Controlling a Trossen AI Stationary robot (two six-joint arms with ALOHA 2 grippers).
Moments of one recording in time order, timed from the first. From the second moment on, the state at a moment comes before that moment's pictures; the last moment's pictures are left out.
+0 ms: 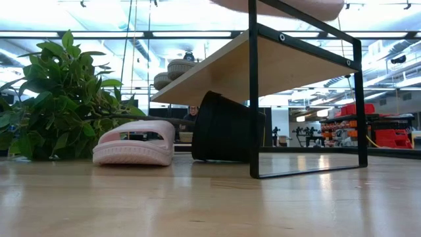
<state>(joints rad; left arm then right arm) -0.59 1.61 1.14 0.21 -1.05 -2.26 0.93 1.47 1.74 -1.57 1.29 0.50</state>
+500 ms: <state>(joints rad) -0.59 1.61 1.14 0.11 -1.02 -2.29 0.93 1.47 1.74 -1.57 1.29 0.53</state>
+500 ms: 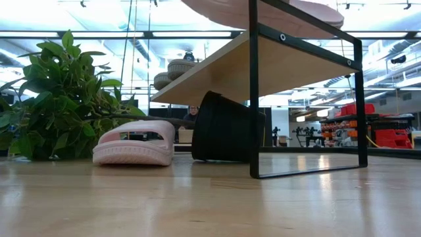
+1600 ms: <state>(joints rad) -0.59 1.60 1.14 -0.04 -0.94 -2.35 0.90 1.47 1.74 -1.57 1.28 0.53</state>
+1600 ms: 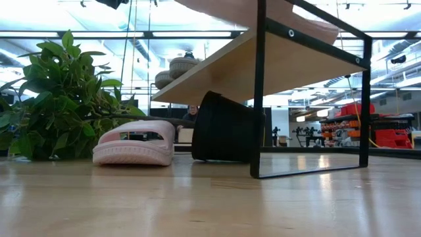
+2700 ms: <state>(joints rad) -0.54 1.60 1.14 -0.16 -0.85 -2.35 0.87 1.47 1.74 -1.57 1.28 0.53</state>
